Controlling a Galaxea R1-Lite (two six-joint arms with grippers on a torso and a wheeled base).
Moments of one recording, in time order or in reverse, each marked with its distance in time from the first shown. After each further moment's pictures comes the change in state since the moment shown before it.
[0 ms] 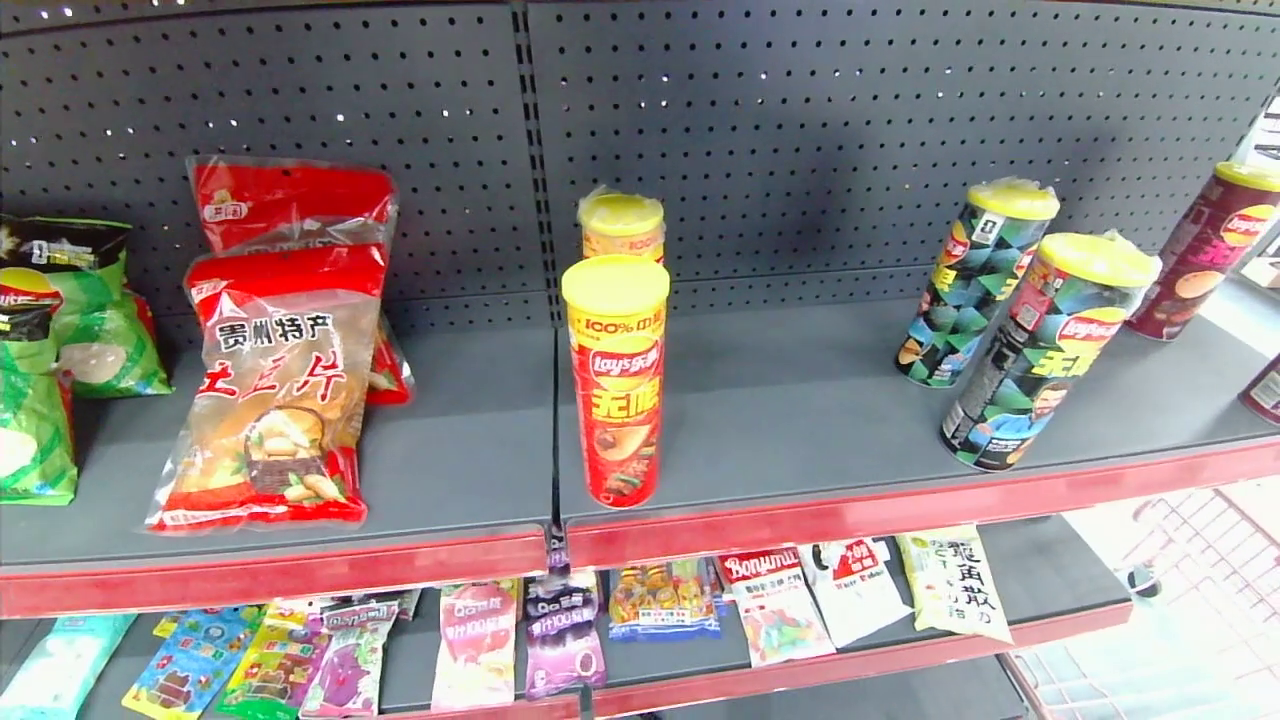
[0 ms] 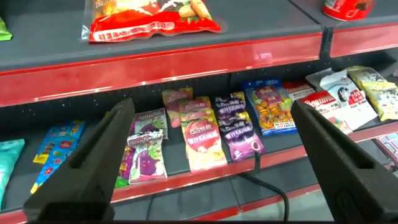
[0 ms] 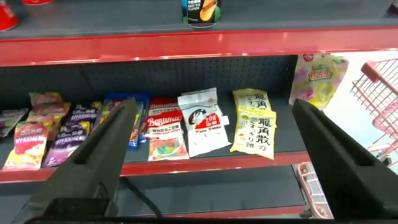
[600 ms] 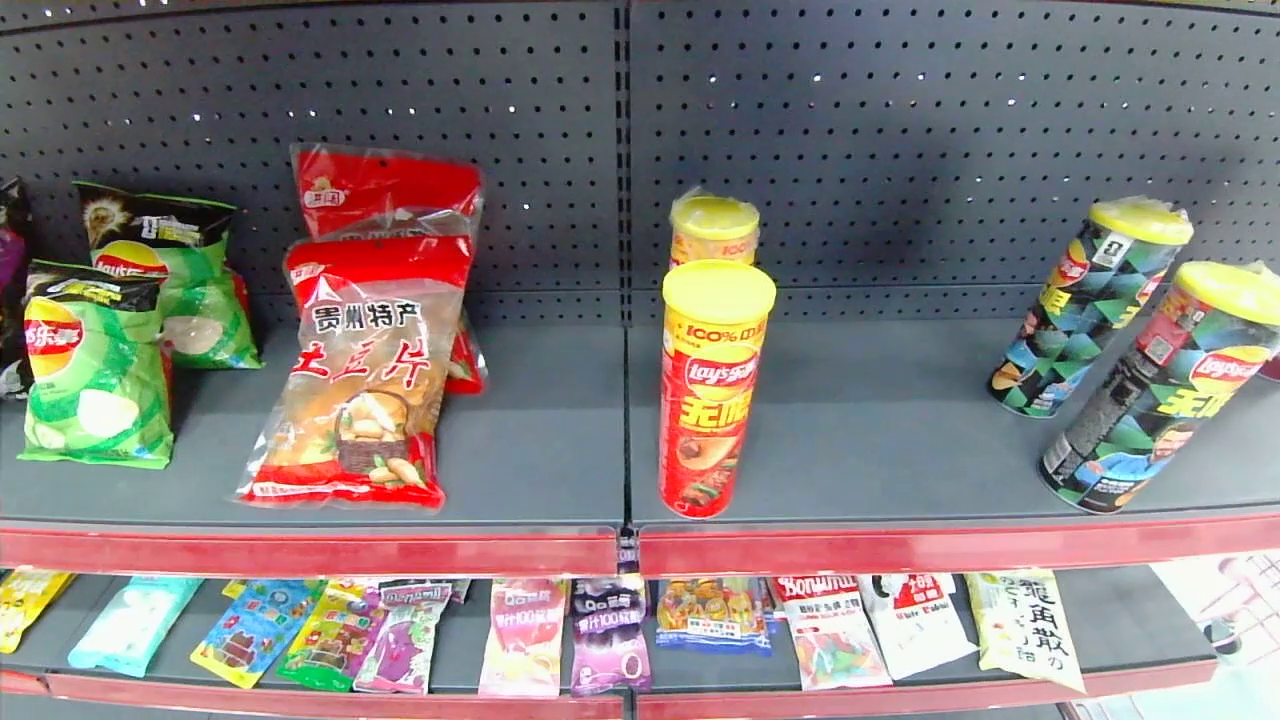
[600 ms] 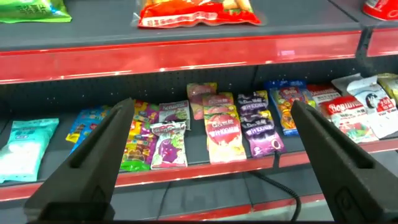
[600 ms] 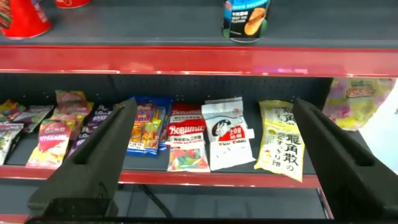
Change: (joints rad) left arm 0.000 0.001 0.000 0.000 0.000 0.000; right arm 0.000 0.000 0.000 0.000 -0.001 0.003
